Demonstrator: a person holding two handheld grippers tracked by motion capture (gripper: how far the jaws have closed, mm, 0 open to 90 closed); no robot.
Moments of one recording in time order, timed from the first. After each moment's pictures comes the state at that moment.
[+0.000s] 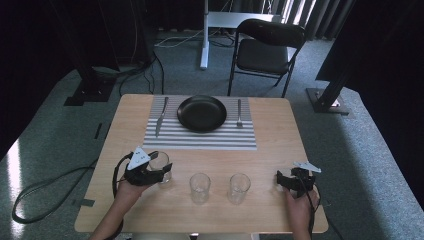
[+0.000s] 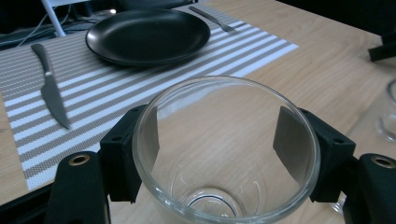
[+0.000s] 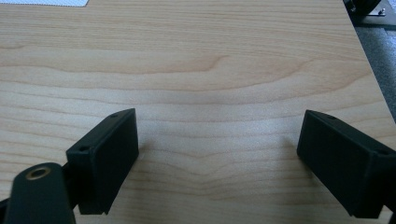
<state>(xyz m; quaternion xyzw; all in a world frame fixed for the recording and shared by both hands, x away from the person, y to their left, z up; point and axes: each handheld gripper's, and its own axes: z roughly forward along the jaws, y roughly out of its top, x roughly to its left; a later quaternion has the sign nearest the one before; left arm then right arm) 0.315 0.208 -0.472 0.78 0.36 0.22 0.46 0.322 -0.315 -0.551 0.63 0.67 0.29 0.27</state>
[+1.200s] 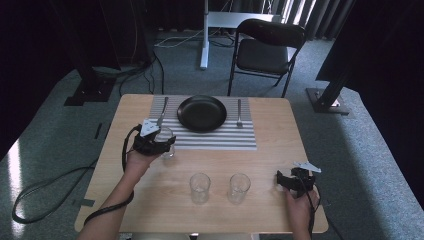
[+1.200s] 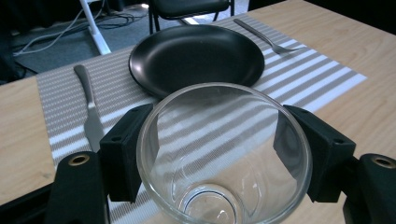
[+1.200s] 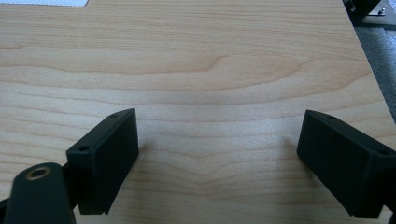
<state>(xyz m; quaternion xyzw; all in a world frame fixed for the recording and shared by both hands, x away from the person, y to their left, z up) 0.396 0.191 -0.446 0.77 0.40 0.25 0.43 0.322 -0.315 -0.551 0.63 0.67 0.29 0.27</state>
